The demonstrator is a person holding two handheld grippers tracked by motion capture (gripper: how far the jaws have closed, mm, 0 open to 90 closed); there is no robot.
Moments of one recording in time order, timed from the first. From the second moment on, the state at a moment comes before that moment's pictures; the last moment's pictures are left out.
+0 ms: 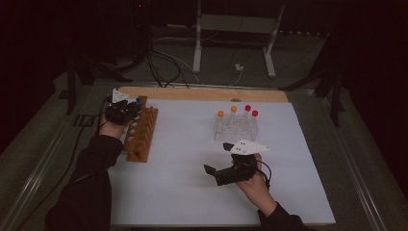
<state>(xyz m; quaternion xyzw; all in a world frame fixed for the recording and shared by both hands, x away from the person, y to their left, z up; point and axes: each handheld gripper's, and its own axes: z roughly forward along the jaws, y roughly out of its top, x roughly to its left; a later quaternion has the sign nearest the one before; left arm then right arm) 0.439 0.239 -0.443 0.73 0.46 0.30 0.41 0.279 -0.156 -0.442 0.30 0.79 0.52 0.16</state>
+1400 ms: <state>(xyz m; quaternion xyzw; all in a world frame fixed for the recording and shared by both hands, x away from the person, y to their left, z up) 0.283 0.172 -0.452 0.79 0.28 0.16 0.52 0.404 -0.175 -0.461 0.42 0.76 0.44 0.22</state>
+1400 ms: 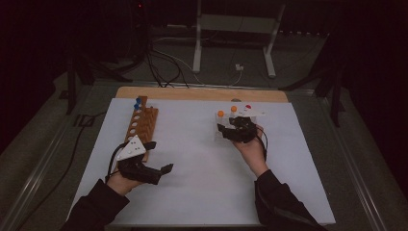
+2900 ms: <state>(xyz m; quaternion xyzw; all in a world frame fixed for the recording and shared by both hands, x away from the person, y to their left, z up) 0.285 0.172 -0.449 0.79 0.28 0.15 0.52 0.416 -0.161 -0.430 0.41 0.76 0.42 0.27</state>
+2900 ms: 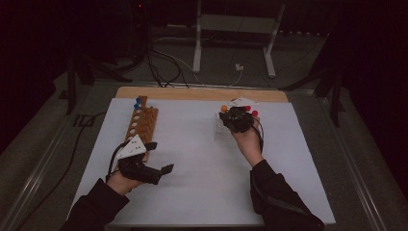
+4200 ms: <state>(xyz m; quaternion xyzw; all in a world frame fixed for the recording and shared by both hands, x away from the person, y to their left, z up) 0.284 0.132 -0.430 0.80 0.22 0.13 0.54 0.308 -0.123 -0.445 0.28 0.84 0.43 0.19</state>
